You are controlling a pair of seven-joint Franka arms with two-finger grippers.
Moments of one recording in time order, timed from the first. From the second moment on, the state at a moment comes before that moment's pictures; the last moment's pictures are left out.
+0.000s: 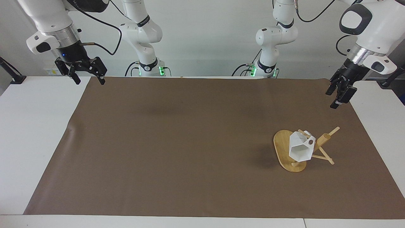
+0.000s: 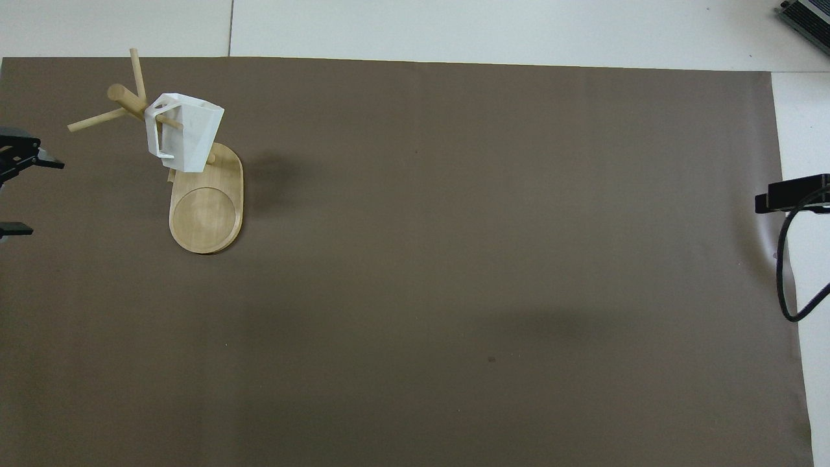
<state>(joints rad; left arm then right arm) 0.15 -0.10 -0.08 -1.79 -0.14 1.85 -0.84 -0.07 -0.05 -0.03 -1.58 0.04 1.61 -0.04</state>
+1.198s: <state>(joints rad) -0.07 -0.12 -0.04 -1.65 0.01 1.56 0.01 -0.07 -0.05 -0.04 -1.59 0.02 1.57 -0.04</state>
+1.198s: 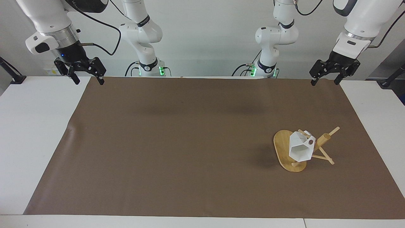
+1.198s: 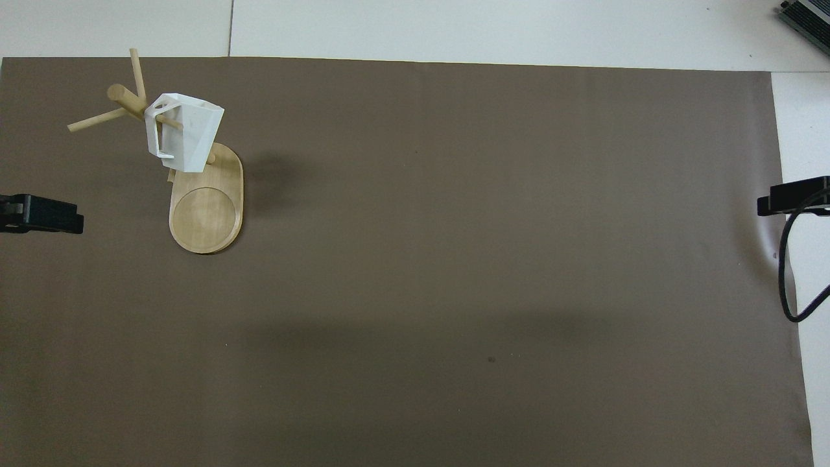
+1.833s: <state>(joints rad) -0.14 -0.12 0.06 -1.65 0.00 1.54 0.02 -0.07 -0.05 -0.04 -1.59 0.01 1.54 -0.04</state>
